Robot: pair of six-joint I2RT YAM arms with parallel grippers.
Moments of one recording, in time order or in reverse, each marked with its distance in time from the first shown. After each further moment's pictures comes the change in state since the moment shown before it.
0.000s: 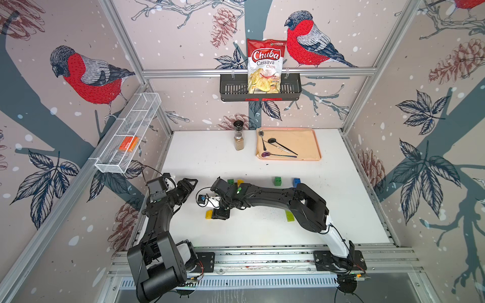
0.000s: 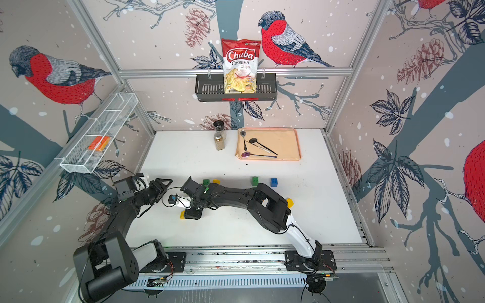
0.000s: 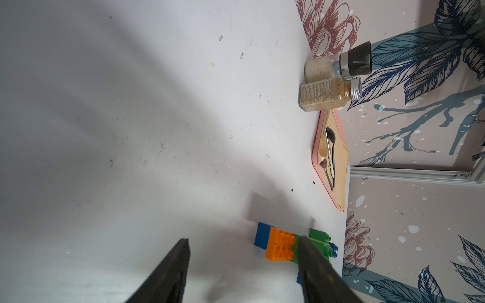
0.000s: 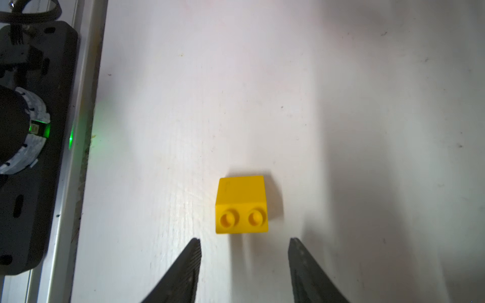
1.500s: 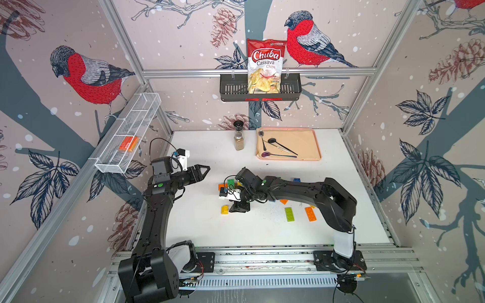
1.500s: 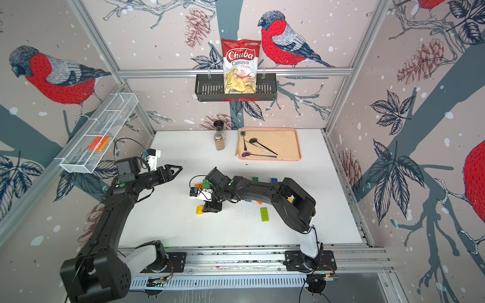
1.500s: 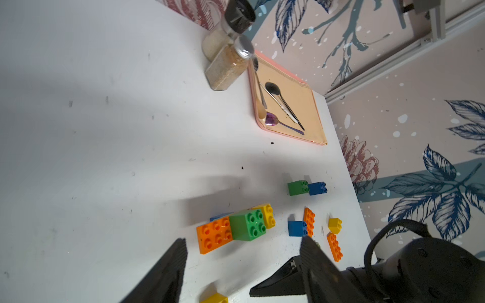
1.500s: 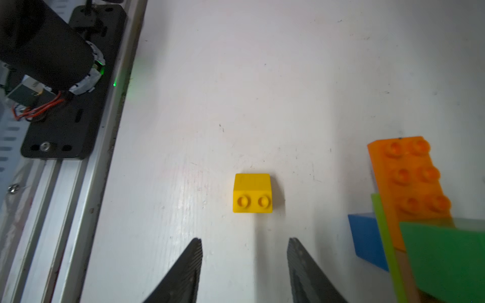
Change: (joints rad) left arm -0.238 -0.043 0.362 -0.281 0.048 0.372; right arm -0.159 -0.335 -0.400 0.094 -0.157 -0.161
